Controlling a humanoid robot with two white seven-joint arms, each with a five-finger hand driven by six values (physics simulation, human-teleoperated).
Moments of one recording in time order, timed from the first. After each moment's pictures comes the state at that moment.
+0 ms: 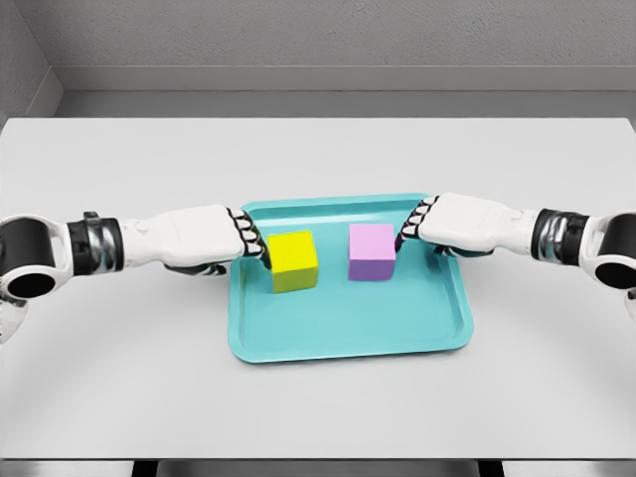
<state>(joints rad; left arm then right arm) -0.49 0.67 -0.55 -1.66 -0.56 -0.61 -0.59 -0.51 -0.70 0.54 -1.53 0.59 -0.60 0.54</state>
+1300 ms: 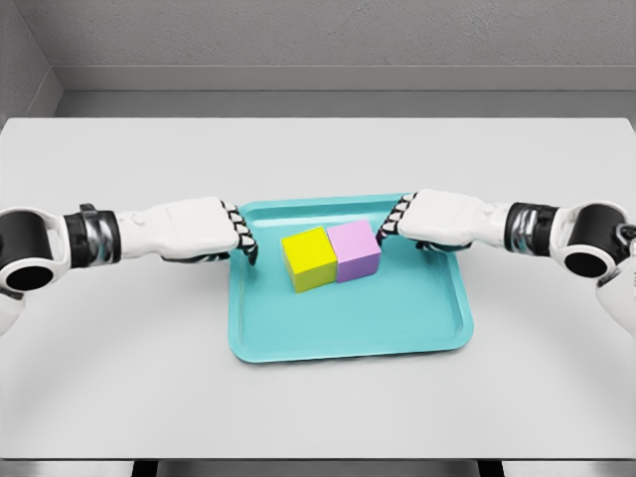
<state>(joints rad) -0.50 0.68 -0.54 -1.64 -0.59 -0.61 -0.60 -0.57 -0.62 0.59 -1.47 0.64 -0.61 0.54</state>
